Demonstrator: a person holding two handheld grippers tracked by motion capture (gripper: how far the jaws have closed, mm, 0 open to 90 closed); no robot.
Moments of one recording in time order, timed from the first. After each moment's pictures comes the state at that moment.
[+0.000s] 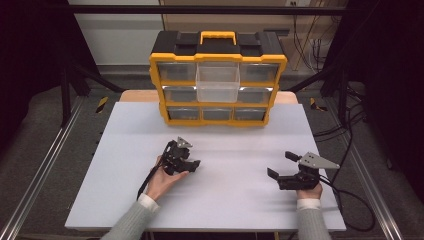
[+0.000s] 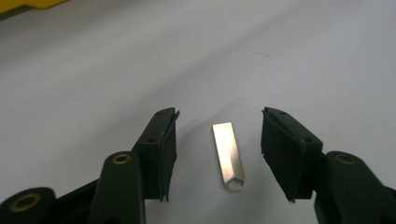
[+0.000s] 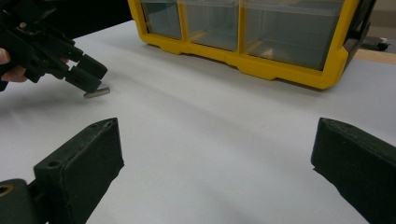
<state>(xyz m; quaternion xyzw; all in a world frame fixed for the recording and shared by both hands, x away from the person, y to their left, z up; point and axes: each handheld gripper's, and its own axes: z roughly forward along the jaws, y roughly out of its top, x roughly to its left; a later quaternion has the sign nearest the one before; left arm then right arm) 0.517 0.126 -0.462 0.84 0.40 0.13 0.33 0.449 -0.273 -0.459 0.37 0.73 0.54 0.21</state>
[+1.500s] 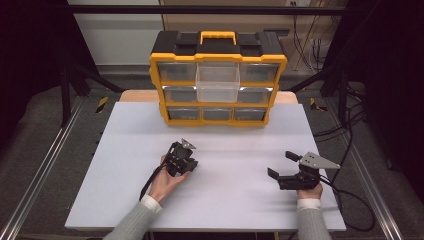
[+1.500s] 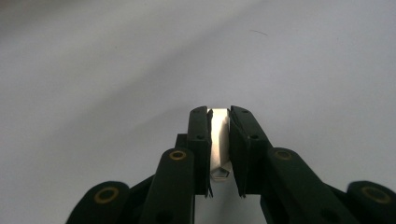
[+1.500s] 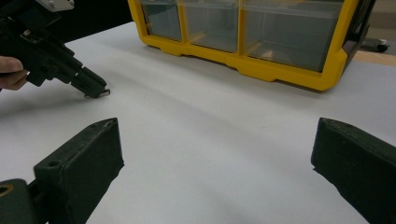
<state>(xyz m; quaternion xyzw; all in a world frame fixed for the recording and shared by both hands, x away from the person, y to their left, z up) 0.516 0.117 -0.464 0.86 0.41 0.12 0.29 0.449 -0.274 -0.458 0.37 0.72 0.55 0.21</state>
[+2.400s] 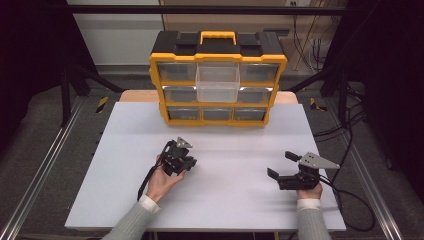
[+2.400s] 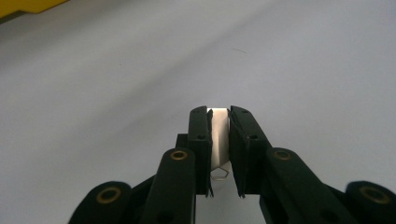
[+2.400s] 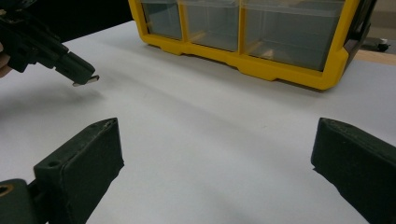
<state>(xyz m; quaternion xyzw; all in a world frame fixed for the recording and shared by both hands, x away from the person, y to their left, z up) 0.505 0.127 -0.443 0.85 0.39 0.12 0.33 0.449 -0.273 -0.458 0.37 0.73 0.54 0.21</state>
